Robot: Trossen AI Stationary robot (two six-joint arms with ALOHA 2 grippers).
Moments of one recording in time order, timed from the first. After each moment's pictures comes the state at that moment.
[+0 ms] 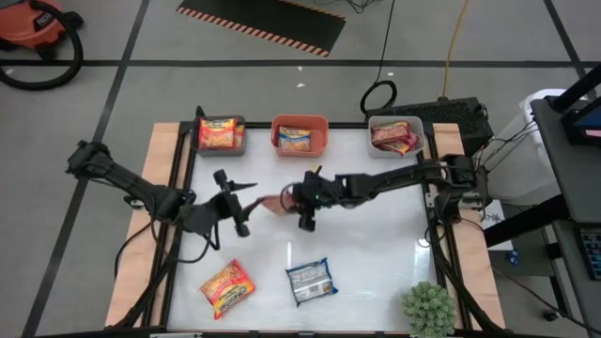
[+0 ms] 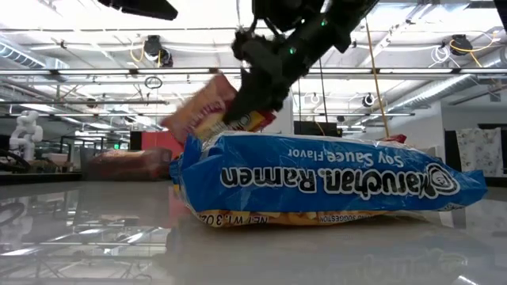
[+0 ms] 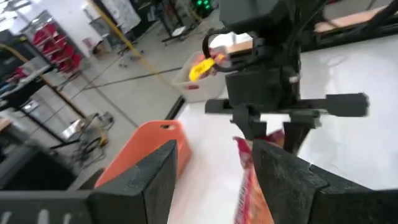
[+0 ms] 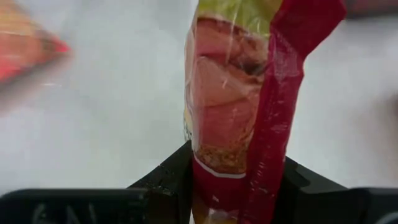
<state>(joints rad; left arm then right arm) -0.47 1.08 0.79 -0.17 -0.93 0.05 0.00 1.82 1.18 -0.08 0.05 0.11</state>
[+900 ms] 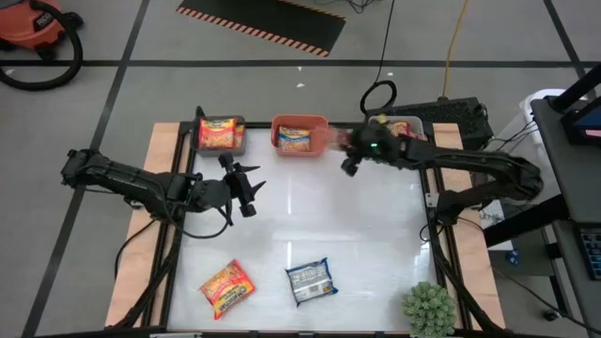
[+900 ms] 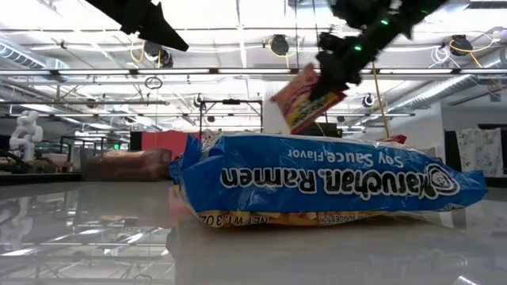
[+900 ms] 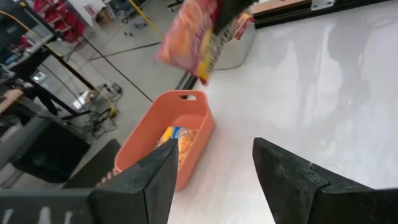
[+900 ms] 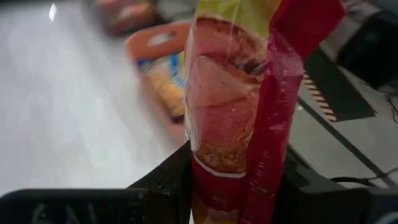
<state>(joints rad) -0.21 1.07 0.79 -0.24 -0.75 0.10 -0.38 1.27 0.88 -0.23 0.26 0.00</state>
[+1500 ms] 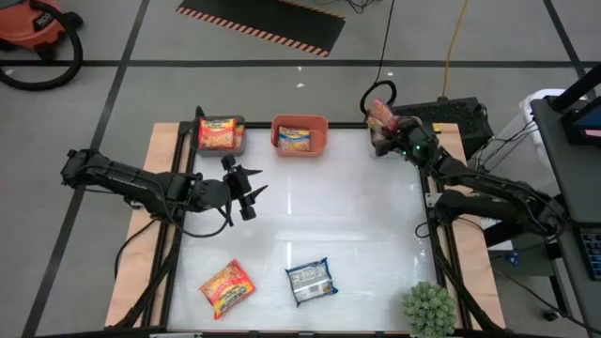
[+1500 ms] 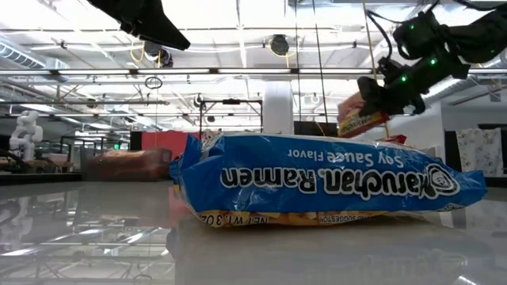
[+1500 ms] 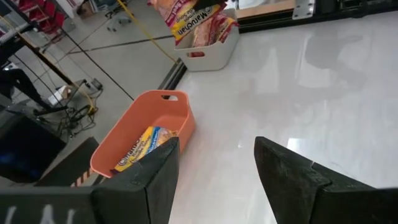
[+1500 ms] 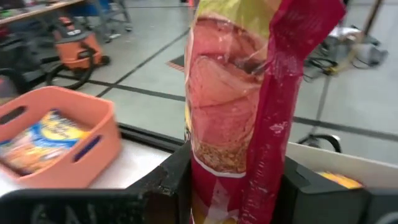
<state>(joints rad) -0.20 1.07 0.79 -0.24 -0.67 0.04 -0.73 0.88 0.34 0.21 0.34 0.23</state>
